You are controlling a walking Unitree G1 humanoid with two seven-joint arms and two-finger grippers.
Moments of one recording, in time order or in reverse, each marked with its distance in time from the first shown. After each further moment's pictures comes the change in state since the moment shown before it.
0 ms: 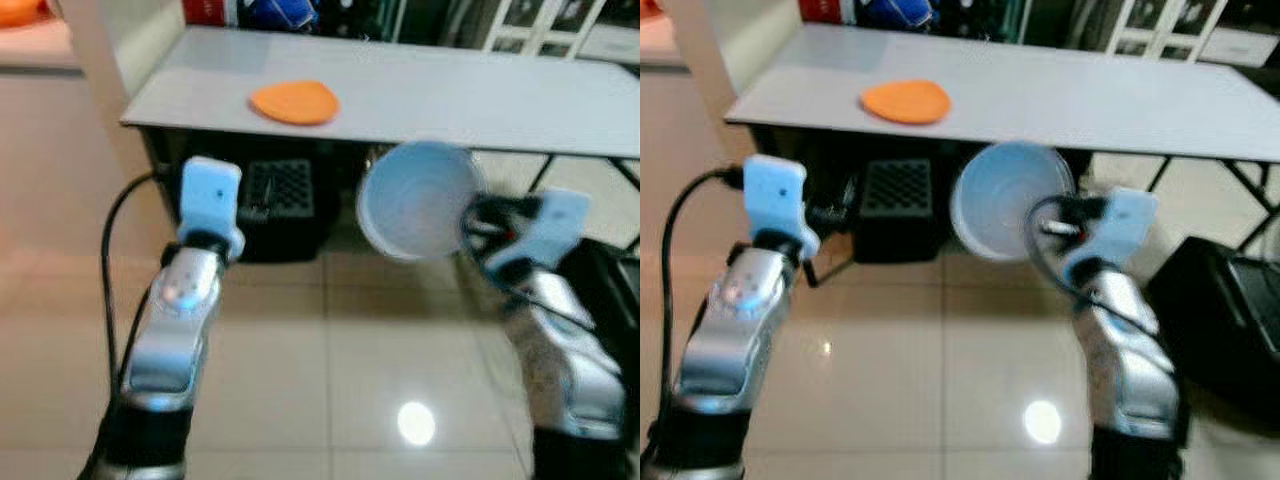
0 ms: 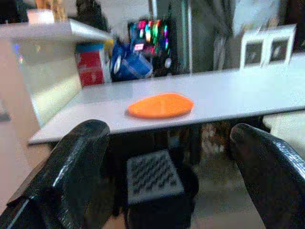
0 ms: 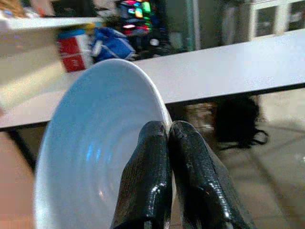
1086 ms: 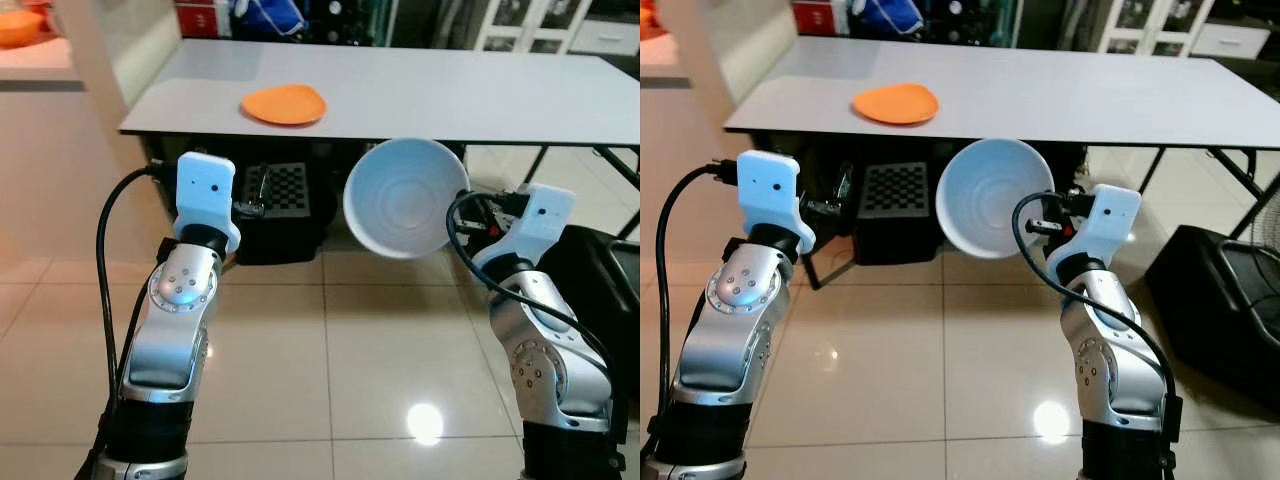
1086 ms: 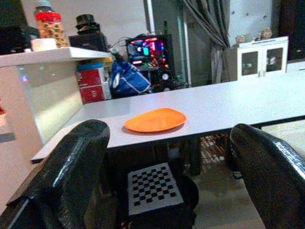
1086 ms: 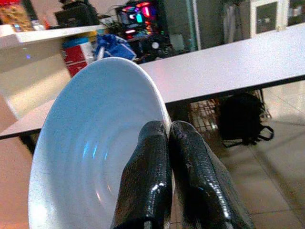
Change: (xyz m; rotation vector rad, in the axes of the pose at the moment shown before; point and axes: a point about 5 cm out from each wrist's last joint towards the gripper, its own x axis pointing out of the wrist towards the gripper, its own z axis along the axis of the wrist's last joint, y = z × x) left arm 0.003 -0.002 0.010 0.012 -0.070 0.000; right arm 0.002 -0.001 -0.003 0.027 0.008 -0.011
